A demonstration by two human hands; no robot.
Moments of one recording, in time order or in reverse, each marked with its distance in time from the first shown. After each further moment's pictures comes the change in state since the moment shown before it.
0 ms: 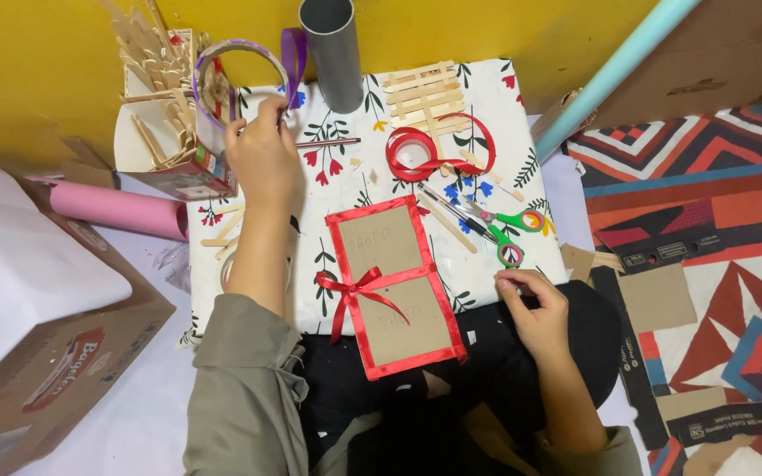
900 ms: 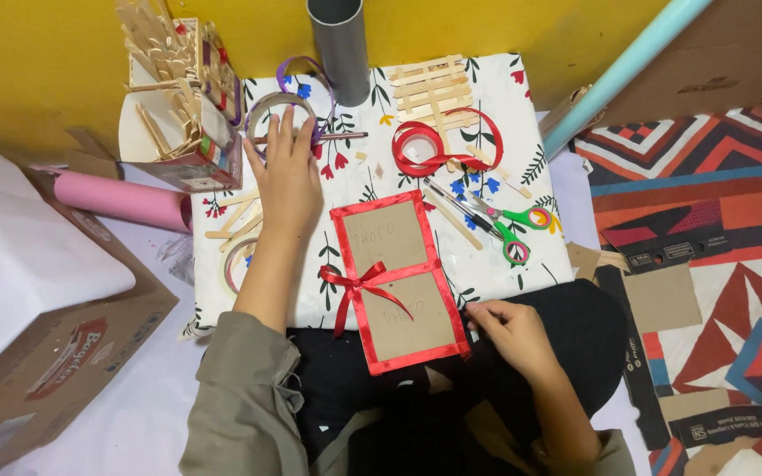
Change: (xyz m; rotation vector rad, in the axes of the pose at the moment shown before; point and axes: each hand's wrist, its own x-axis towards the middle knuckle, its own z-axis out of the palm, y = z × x) left_hand -0.035 0.022 -0.019 -0.115 -0.419 -0.099; right_hand -0.020 -0.038 0.006 -0.144 -0.436 0.426
